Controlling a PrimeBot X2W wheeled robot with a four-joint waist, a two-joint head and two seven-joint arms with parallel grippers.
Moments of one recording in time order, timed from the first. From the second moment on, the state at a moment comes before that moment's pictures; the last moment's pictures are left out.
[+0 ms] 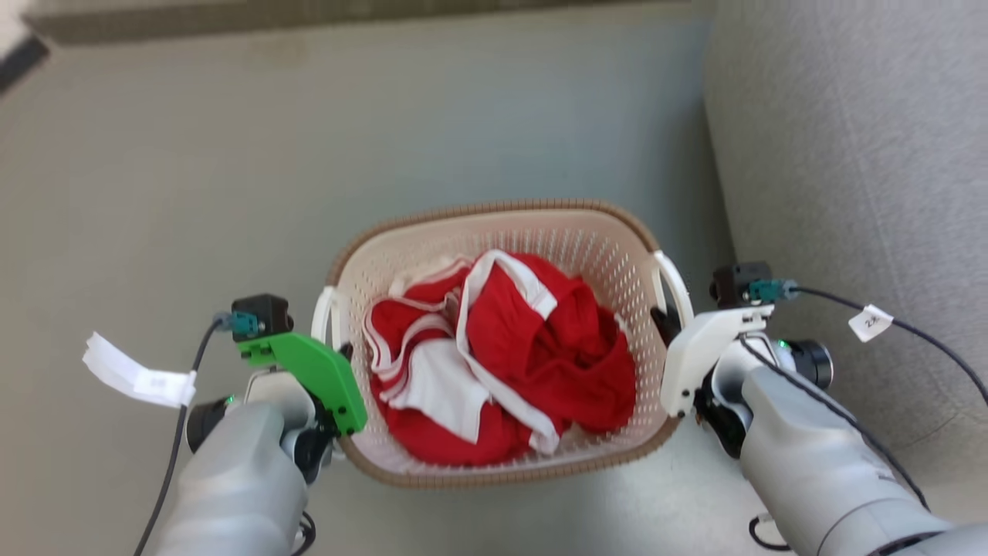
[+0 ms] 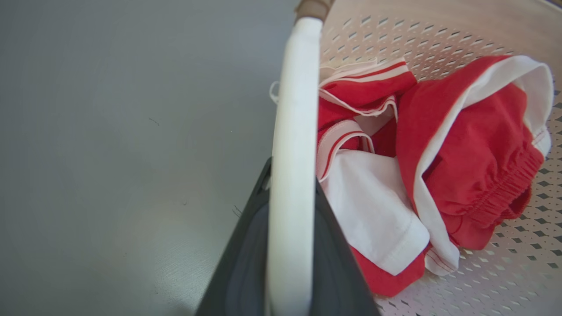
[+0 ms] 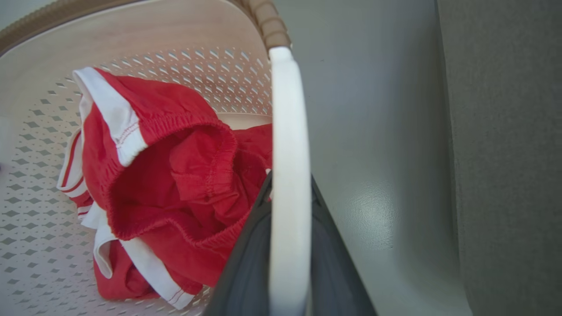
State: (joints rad) left arm -0.70 -0.05 -0.39 1.26 -0.66 -0.14 0.00; right arm -0.67 0.02 0.34 1.26 0.32 0.13 -0.15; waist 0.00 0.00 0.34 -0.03
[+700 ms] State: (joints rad) left arm -0.55 -0.06 -0.41 1.29 -0.69 -0.14 0.17; right arm -0.51 0.02 0.42 1.25 0.44 0.14 0.06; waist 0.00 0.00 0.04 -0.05
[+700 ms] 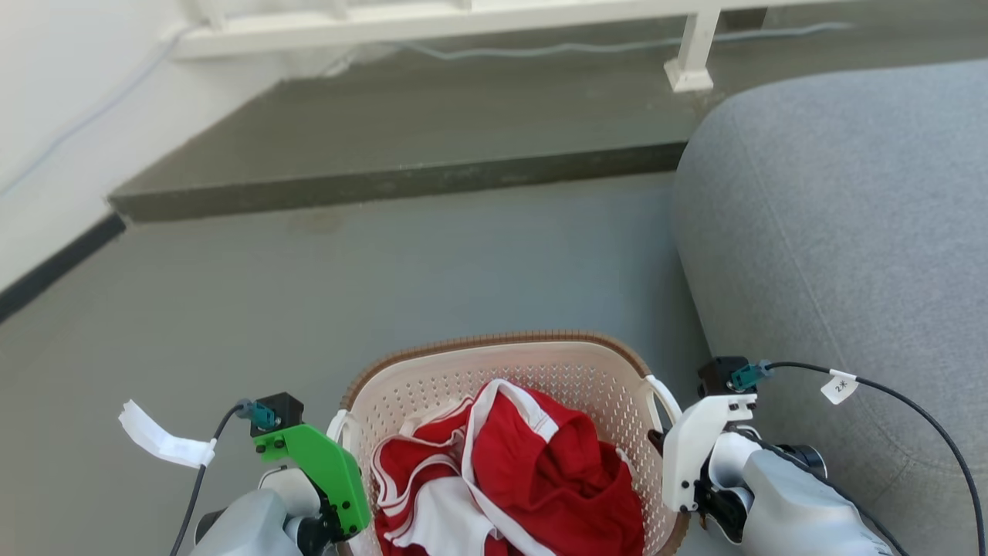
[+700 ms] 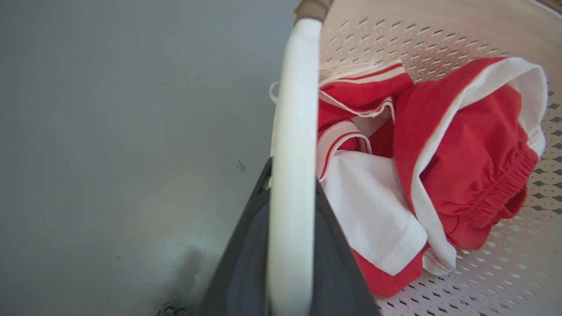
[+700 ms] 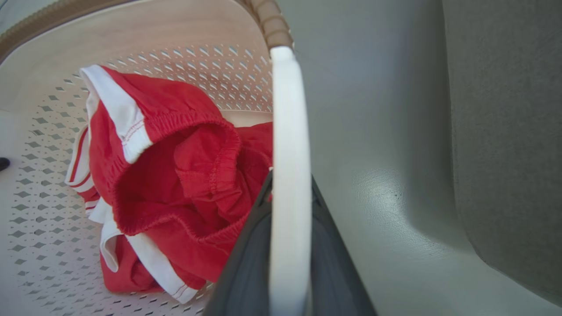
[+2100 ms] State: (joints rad) left arm -0.51 -0.05 -0.41 1.29 -0.73 -0.14 0.26; right arm -0.44 0.00 0.52 1.18 0.57 0.13 0.19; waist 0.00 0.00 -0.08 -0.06
